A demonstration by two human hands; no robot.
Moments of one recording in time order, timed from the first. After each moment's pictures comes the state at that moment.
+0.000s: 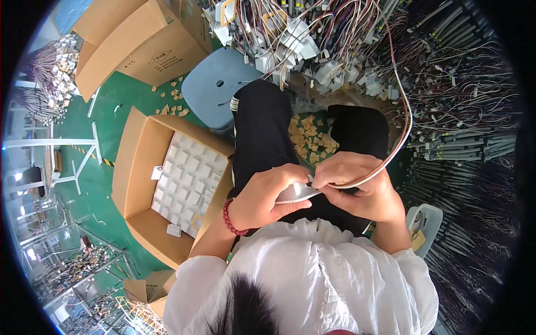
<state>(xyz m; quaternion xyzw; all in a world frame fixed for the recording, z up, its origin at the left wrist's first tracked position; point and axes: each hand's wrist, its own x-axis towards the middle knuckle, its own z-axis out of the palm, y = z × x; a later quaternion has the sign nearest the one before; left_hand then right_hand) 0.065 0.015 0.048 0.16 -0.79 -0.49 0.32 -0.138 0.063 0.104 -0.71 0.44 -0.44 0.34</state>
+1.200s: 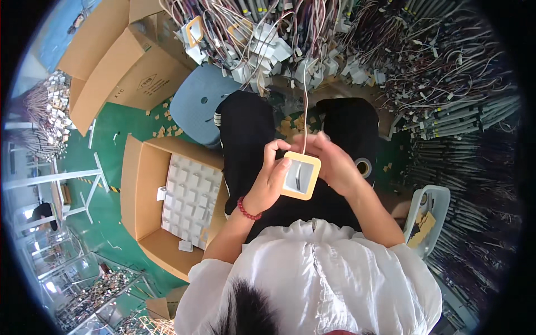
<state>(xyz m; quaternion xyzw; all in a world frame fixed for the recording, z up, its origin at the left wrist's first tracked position) 0.030 0.015 -0.005 0.26 -0.55 -0.76 0.25 -0.151 0.070 0.010 -0.09 0.40 -0.53 0.74</state>
